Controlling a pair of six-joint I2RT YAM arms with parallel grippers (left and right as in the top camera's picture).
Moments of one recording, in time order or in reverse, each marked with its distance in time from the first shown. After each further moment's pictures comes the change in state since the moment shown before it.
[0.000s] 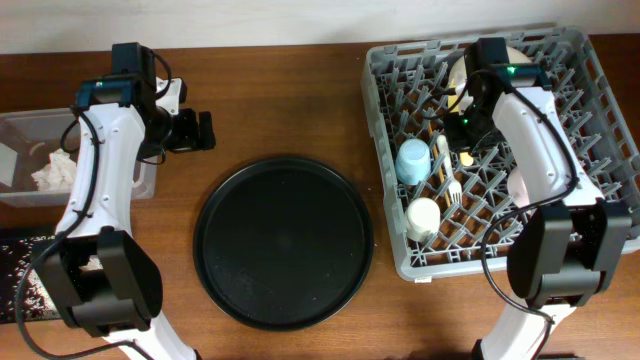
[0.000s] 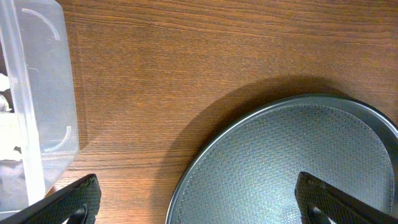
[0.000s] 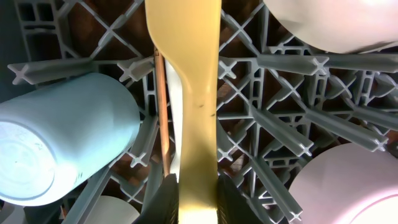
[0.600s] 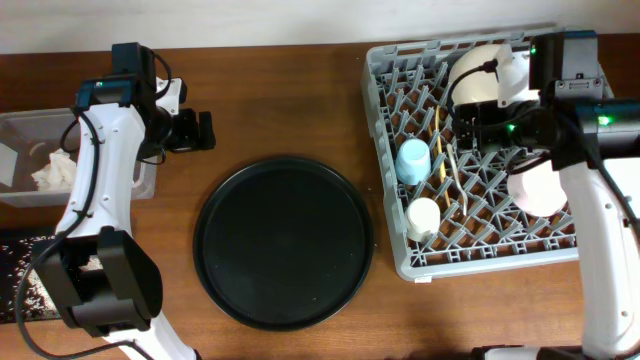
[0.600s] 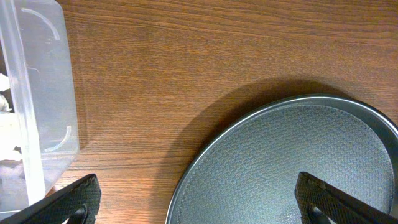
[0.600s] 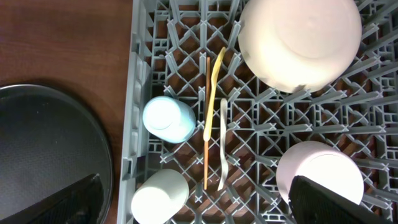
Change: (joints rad) left arm 0.000 0.000 0.000 0.000 0.000 0.000; right arm 0.000 -0.445 0.013 -0.053 -0.163 -0.009
